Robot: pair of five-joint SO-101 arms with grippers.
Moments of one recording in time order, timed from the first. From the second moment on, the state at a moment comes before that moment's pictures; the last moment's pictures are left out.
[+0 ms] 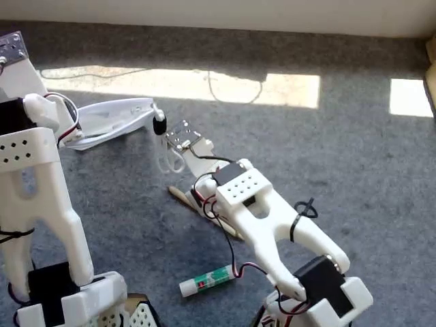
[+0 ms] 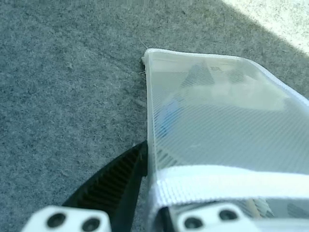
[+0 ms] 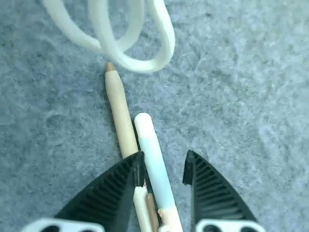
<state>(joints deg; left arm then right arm) -22.6 -13.1 -7.1 94.5 17.5 -36.2 -7.4 35.4 48.0 12.3</state>
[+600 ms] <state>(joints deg) -25.1 -13.1 -7.1 94.5 17.5 -36.3 1.7 35.3 44.4 15.8</state>
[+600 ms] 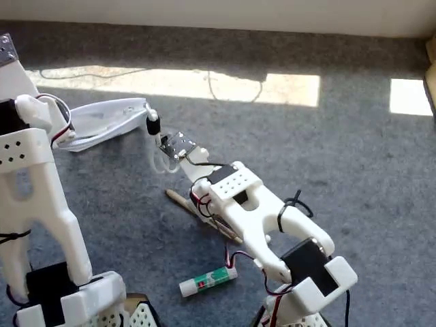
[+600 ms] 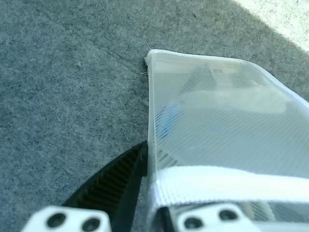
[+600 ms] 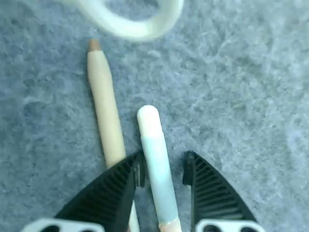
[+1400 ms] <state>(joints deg) -25.1 -13.1 -7.1 94.5 17.5 -30.7 -5.7 35.9 43.6 16.3</state>
